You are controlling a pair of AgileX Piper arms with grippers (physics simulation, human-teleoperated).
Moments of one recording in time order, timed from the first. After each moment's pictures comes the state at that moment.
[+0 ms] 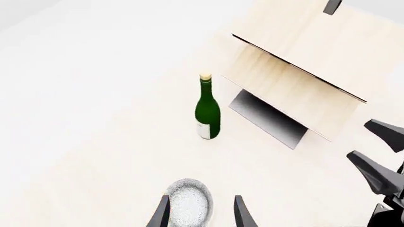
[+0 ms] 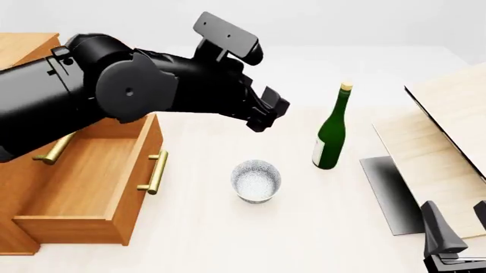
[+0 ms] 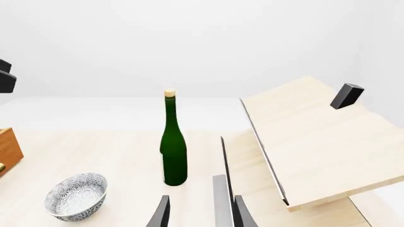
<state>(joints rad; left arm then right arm) -0.82 1.47 -1.41 0.53 0.06 0.00 0.01 0.00 -0.01 0.00</state>
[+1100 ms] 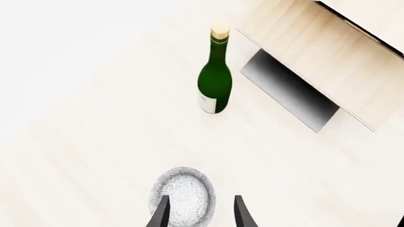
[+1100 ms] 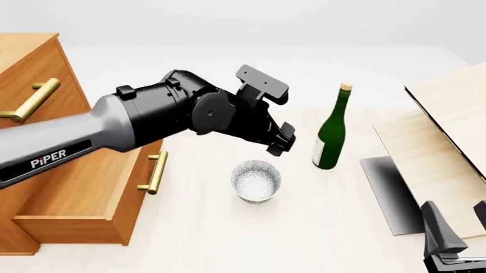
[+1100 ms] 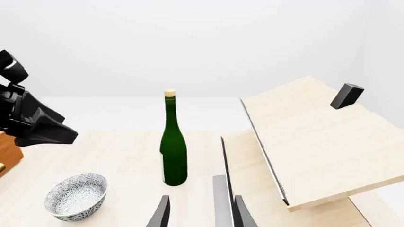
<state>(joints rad) -0.80 1.74 -1.48 0.55 0.01 0.00 0.01 0.00 -0.01 0.00</state>
